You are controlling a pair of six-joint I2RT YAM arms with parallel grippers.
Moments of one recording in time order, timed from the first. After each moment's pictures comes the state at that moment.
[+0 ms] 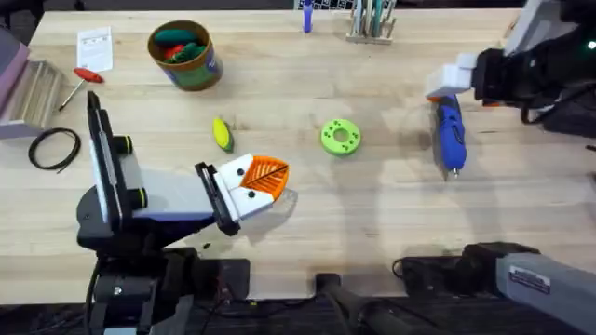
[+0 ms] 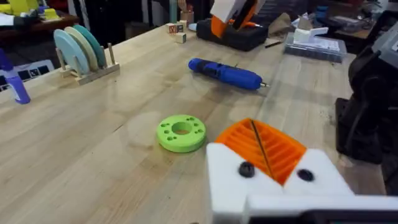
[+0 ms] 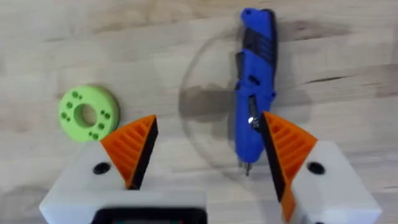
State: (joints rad) left arm 0.03 0.01 0.01 -0.12 1.13 0.05; right arm 0.00 1.24 1.14 -1.03 -0.01 0.16
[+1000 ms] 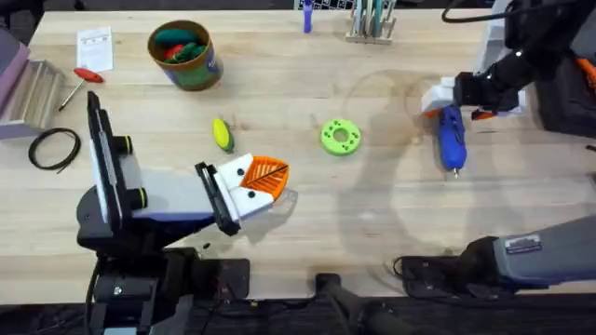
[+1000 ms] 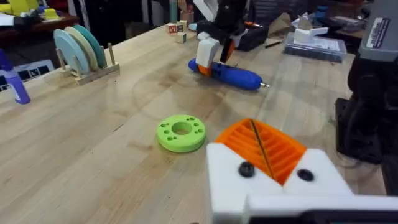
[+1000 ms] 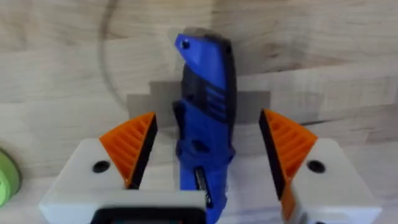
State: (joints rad) left arm 0.03 0.01 0.01 -0.12 1.13 0.05; right arm -0.18 1.69 1.15 -0.83 0.02 -0.04
